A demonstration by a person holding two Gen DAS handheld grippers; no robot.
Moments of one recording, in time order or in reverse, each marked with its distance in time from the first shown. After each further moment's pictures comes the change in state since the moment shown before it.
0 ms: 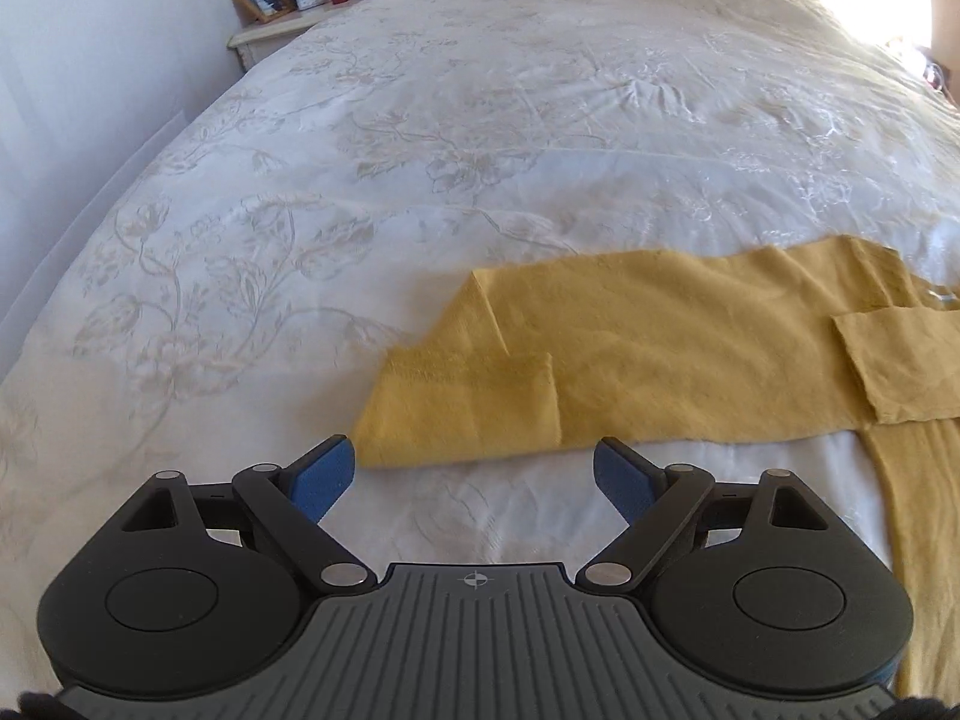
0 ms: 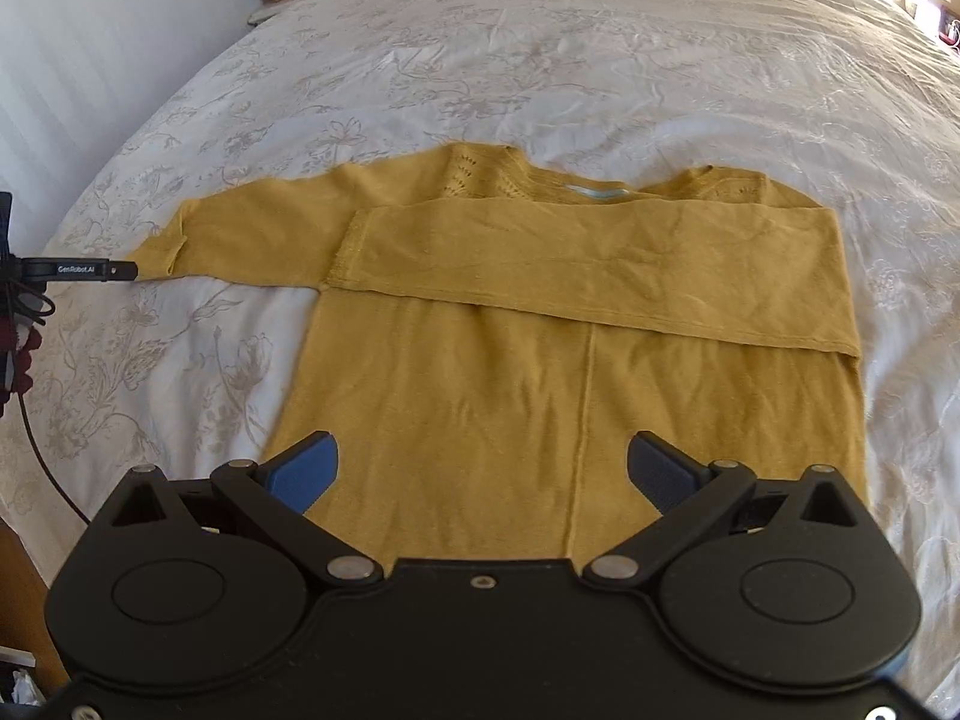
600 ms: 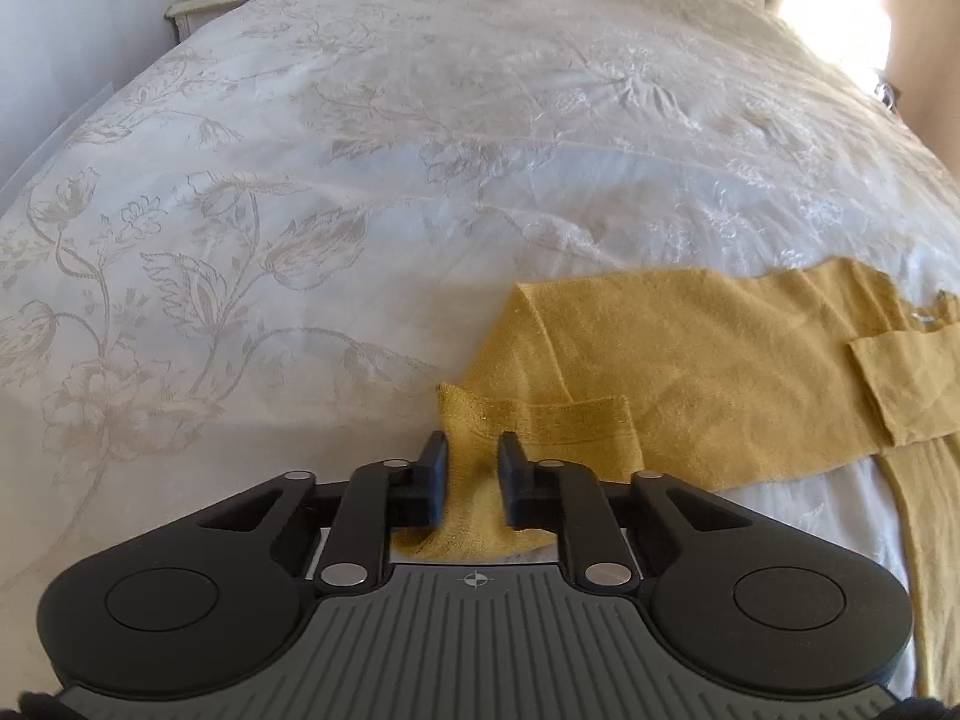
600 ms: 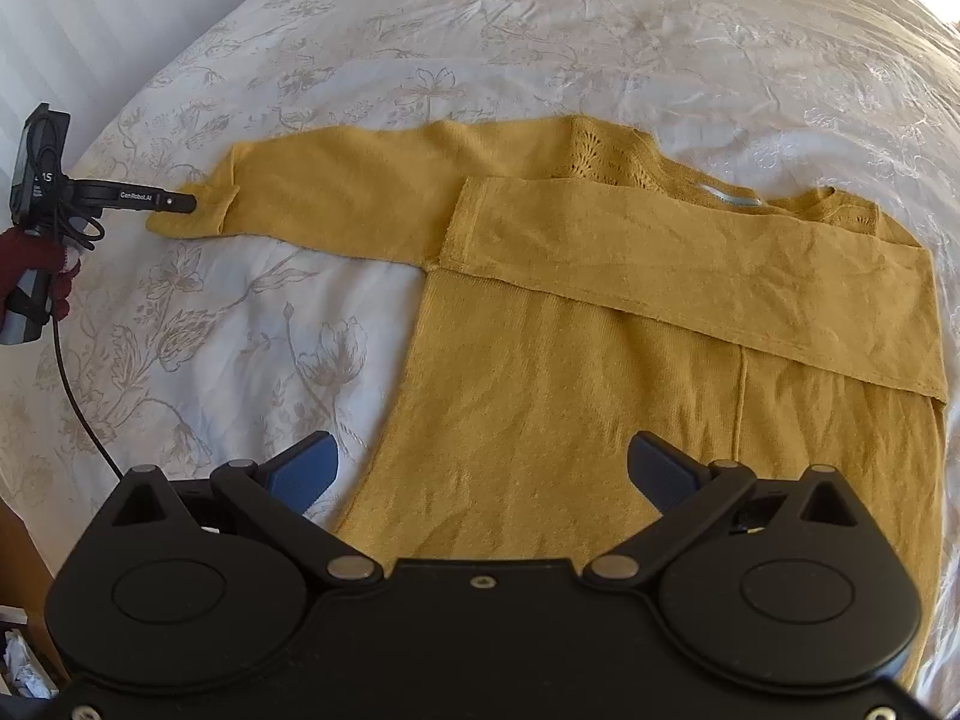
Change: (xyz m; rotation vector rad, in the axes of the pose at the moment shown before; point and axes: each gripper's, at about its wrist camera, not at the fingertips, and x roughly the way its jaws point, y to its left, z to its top) left arm 0.049 0.053 0.008 -0.029 0.006 -0.213; right arm 0.034 0.073 0.021 -0.073 0.097 -0.008
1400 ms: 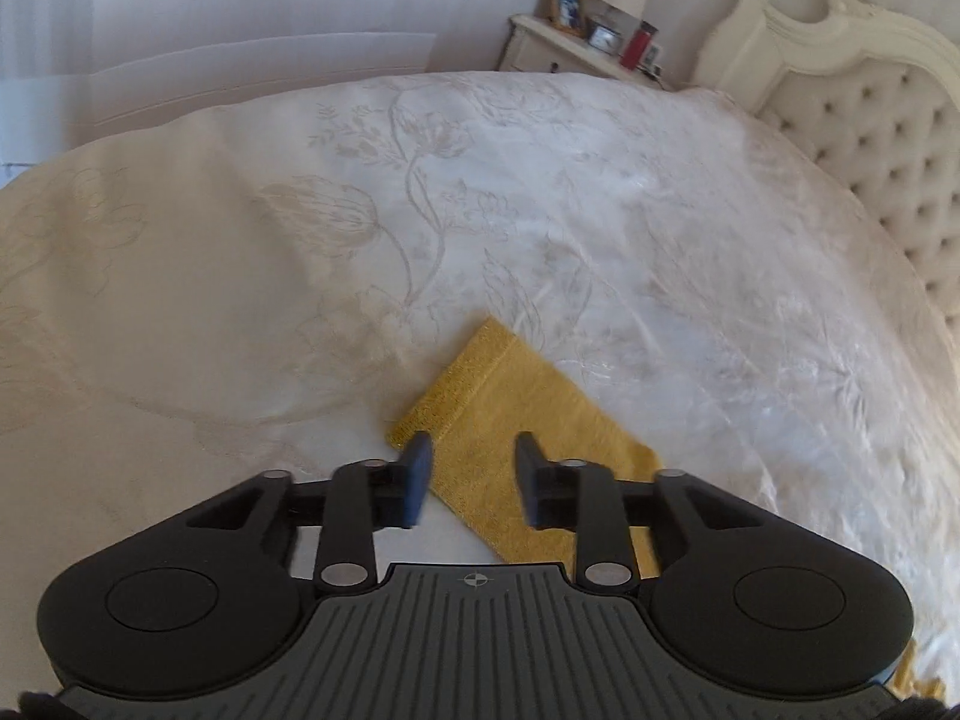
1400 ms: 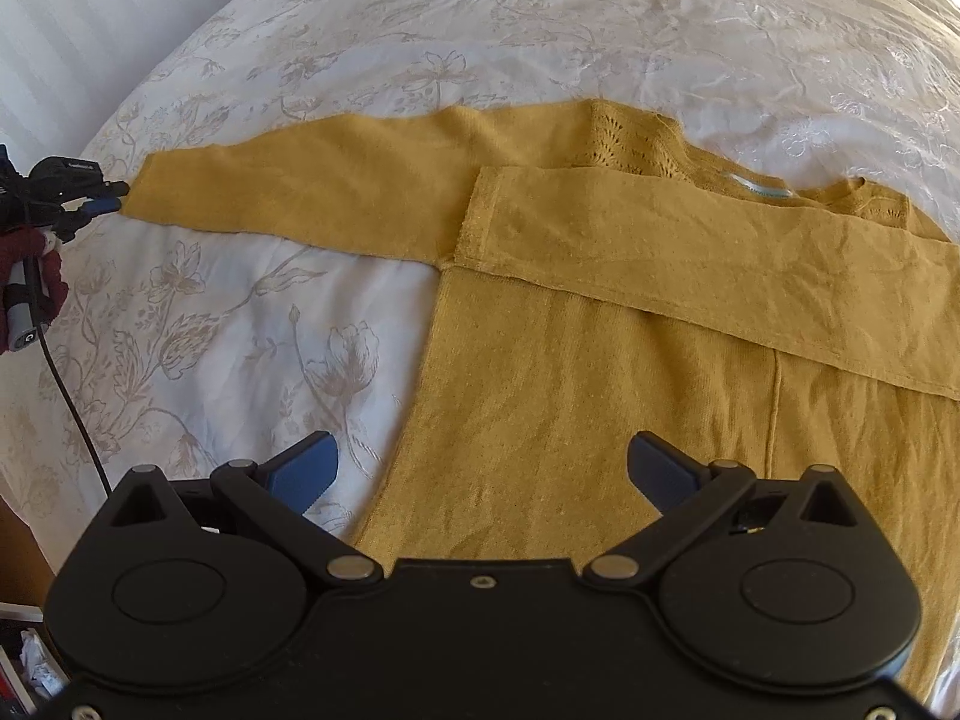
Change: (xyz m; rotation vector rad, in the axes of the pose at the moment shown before) left arm -0.027 0.084 -0.016 -0.671 -0.204 0.204; right arm 0.018 0.003 0.011 0.005 0.035 0.032
